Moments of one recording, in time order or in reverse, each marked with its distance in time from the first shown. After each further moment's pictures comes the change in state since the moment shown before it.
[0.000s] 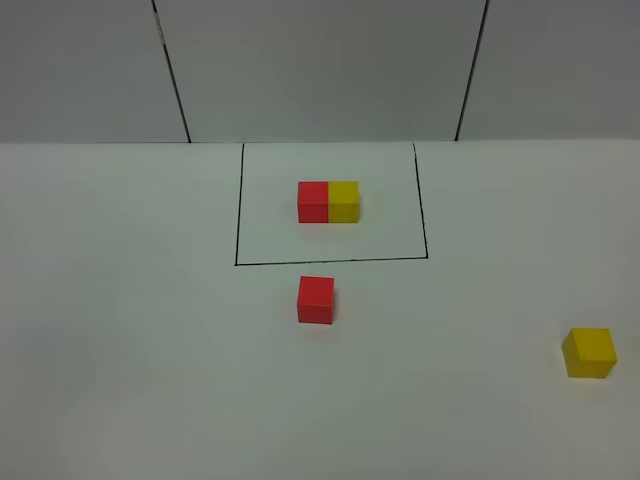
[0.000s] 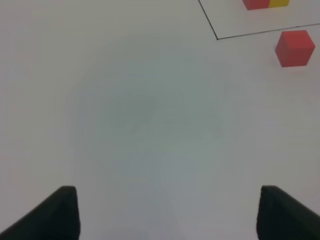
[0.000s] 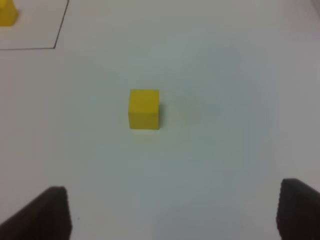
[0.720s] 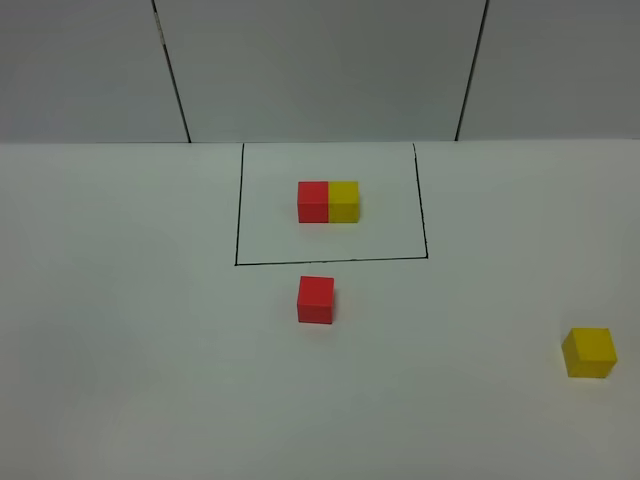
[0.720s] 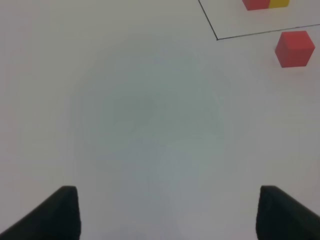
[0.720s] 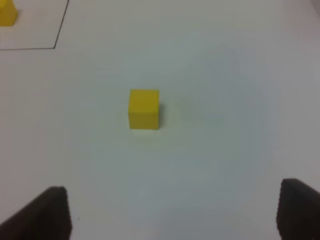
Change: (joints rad) left arm 0.000 0.000 0.000 0.000 0.000 -0.002; right arm 0.000 0.000 0.000 0.000 0.000 0.000
